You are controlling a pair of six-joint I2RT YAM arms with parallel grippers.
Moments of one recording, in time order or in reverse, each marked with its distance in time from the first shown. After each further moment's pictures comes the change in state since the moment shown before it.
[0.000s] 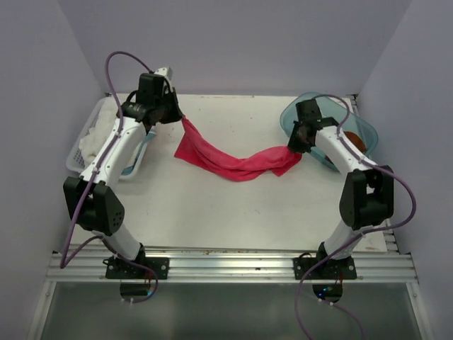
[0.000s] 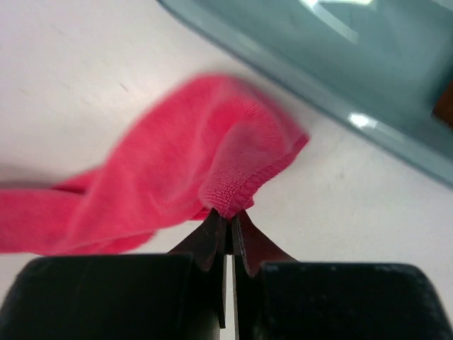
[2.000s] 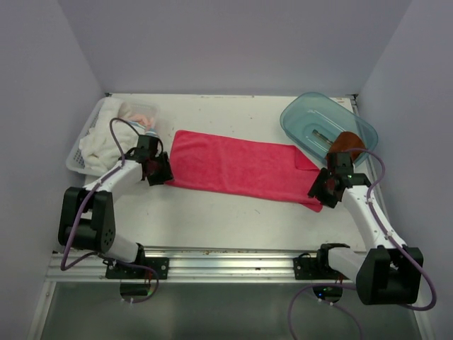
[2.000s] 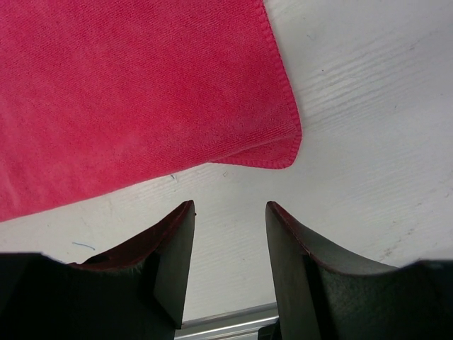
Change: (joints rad) left arm 0.108 -0.153 -0.711 0.153 -0.006 -0.046; right arm -0.188 -0.619 -0.571 -0.113 -0.038 0.048
